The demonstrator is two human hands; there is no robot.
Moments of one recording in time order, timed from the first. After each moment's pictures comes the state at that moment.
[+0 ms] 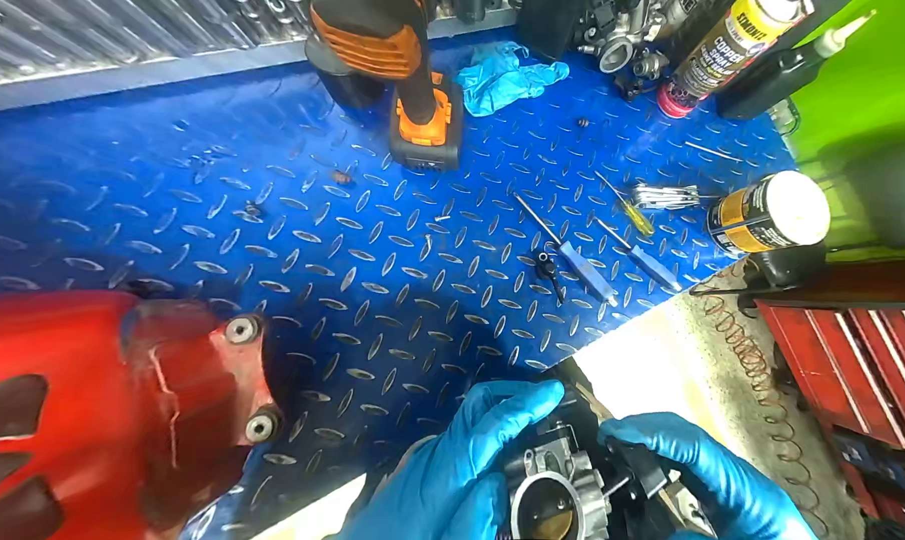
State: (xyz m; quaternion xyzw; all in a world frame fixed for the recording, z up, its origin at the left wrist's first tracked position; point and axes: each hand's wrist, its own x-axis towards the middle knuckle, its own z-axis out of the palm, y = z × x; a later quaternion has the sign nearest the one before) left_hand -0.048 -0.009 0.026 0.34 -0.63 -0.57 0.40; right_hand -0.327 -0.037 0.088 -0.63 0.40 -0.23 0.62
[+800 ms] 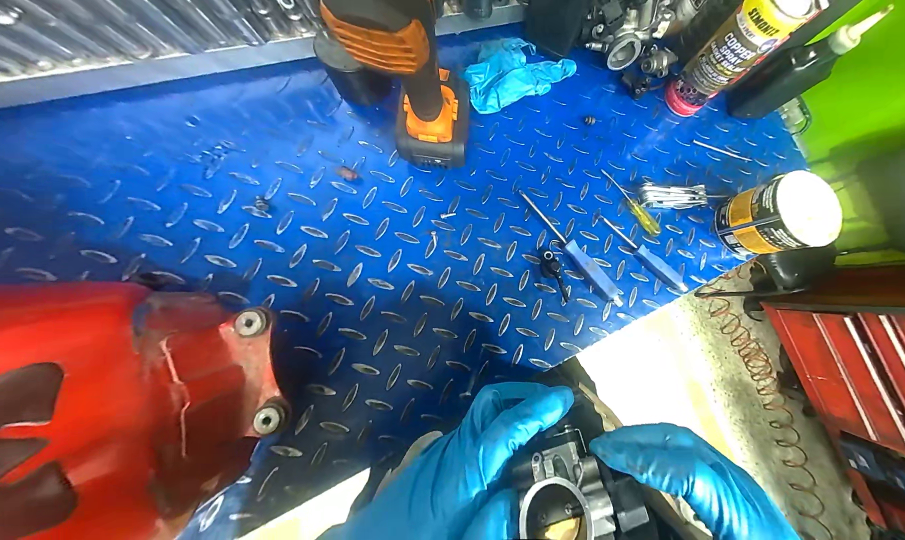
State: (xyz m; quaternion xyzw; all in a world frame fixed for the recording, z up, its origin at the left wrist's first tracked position) left_hand -0.051 -0.007 0.020 0.33 -0.65 -0.55 0.40; right_hand -0.316 -0.039 0.099 -0.74 0.40 -0.17 0.51
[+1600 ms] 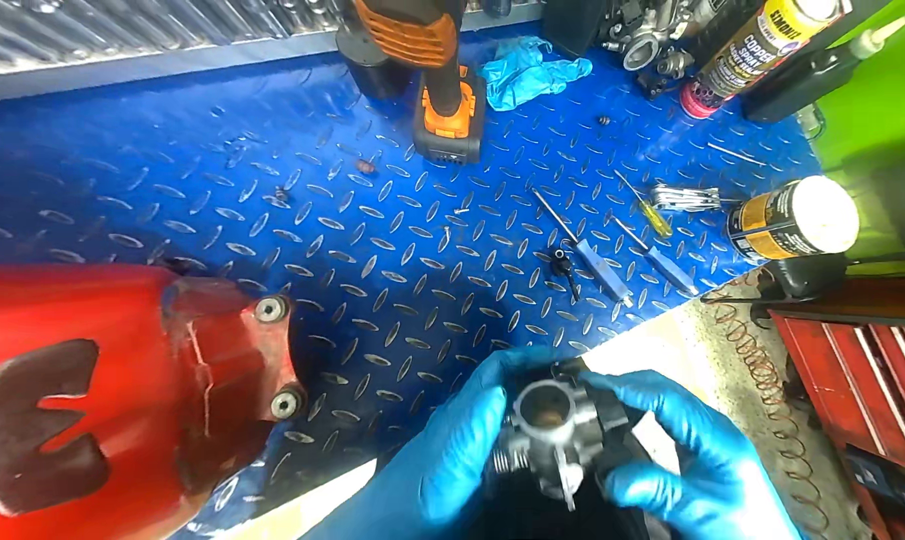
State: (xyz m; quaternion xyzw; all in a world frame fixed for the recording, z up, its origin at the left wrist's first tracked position) left_hand -0.056 -0.016 0.012 0.40 -0.49 -0.63 0.44; right_hand -0.297 -0.058 0.067 -0.69 0.41 -0.27 0.53
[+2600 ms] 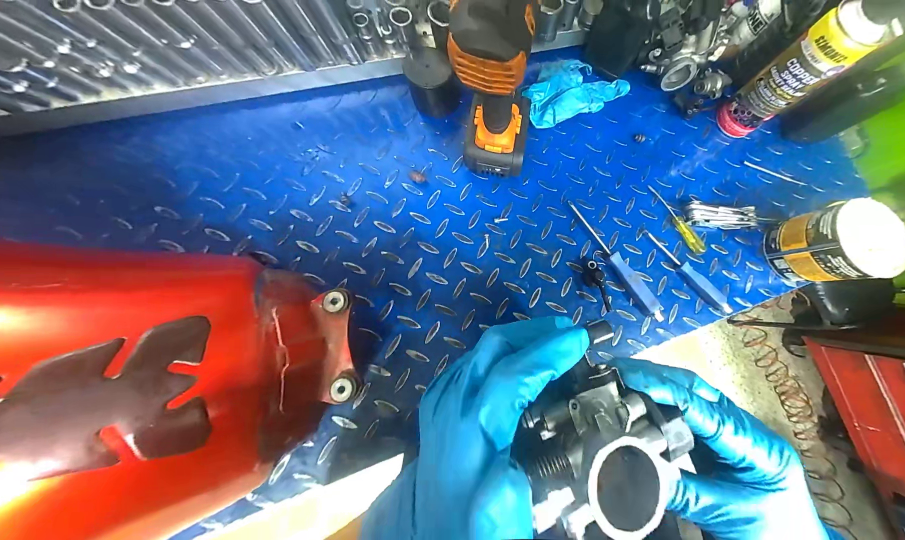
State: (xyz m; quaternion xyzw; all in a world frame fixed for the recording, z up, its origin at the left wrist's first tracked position) left_hand -0.053 -0.025 0.042 0.51 -0.61 -0.27 0.54; right_hand -0.283 -0.075 0.057 -0.69 0.26 -0.35 0.58
